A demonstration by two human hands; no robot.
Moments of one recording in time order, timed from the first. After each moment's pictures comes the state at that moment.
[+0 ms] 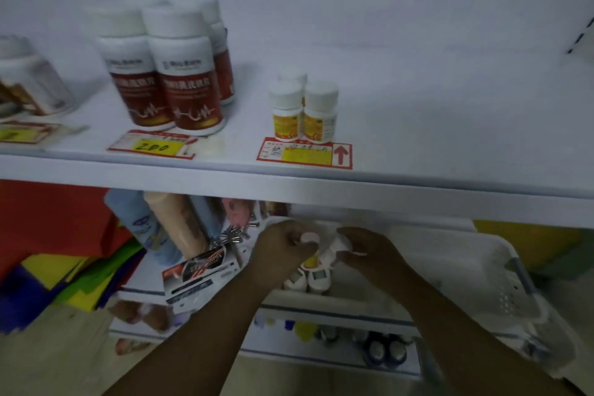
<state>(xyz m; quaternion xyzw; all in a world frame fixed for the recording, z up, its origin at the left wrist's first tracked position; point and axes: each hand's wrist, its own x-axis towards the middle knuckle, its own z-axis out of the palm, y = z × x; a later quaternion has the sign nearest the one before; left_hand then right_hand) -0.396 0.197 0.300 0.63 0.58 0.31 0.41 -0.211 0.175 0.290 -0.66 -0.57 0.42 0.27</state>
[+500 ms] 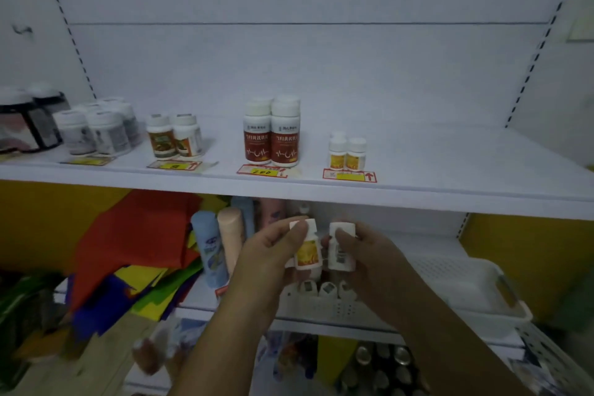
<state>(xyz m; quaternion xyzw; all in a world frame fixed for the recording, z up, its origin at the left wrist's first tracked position) -0.486 0.028 0.456 0.45 0.39 0.53 0.60 -0.328 0.028 0.447 -0.35 -0.43 0.64 0.53</state>
